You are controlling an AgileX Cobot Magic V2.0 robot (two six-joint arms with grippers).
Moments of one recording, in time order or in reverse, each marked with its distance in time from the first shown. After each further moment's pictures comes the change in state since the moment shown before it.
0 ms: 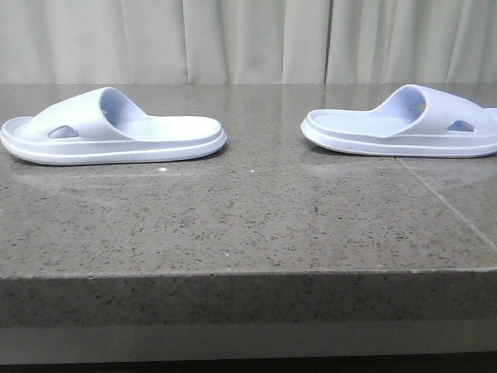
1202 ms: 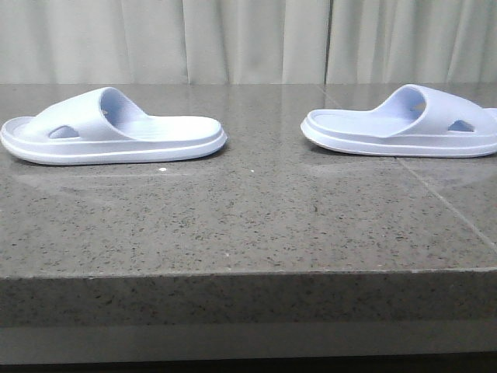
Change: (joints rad) left arm 0.000 0.000 0.000 0.000 0.000 0.000; right arm 0.000 0.000 0.000 0.000 0.000 0.002
